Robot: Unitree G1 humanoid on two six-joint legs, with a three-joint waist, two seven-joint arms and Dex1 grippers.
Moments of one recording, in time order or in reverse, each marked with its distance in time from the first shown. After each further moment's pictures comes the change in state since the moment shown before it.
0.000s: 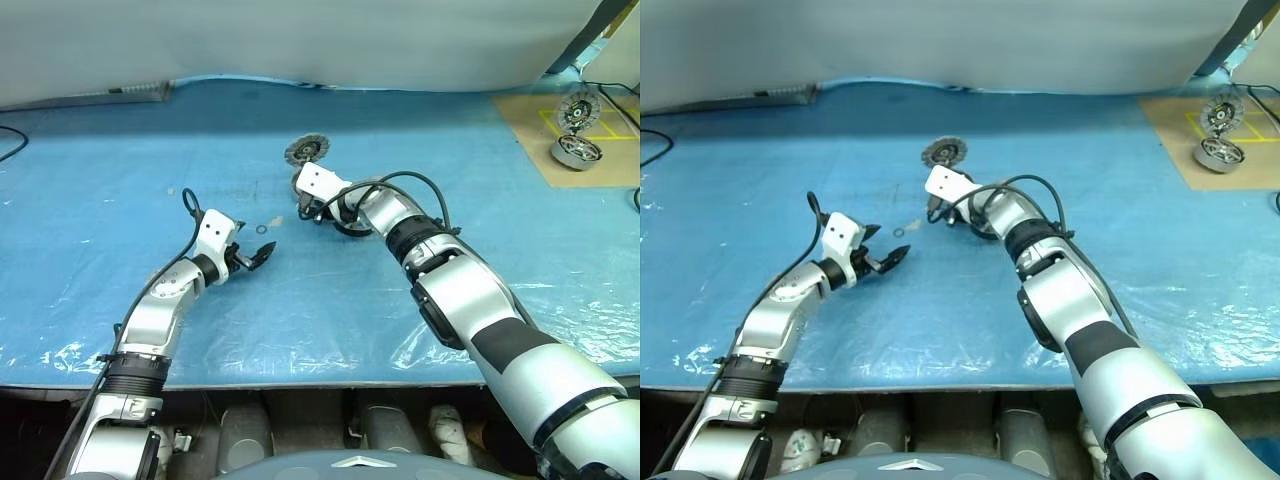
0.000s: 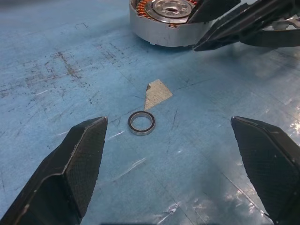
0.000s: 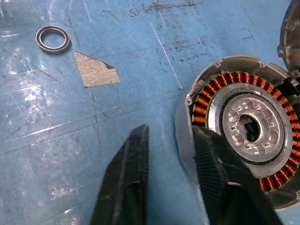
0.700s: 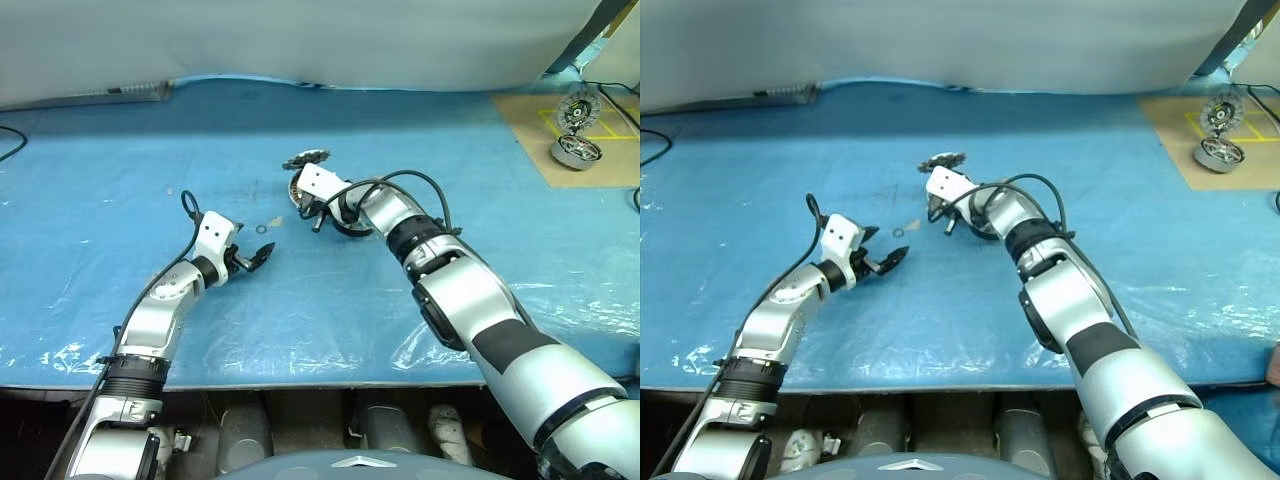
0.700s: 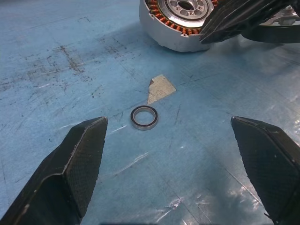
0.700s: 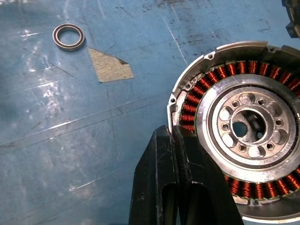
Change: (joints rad) left arm 0.008 0.000 0.000 -0.004 -0.001 0.005 0.015; right arm 0.027 -0.005 -0.015 -0.080 0.005 0.088 0.087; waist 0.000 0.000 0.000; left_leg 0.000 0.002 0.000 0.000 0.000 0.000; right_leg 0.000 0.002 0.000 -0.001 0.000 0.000
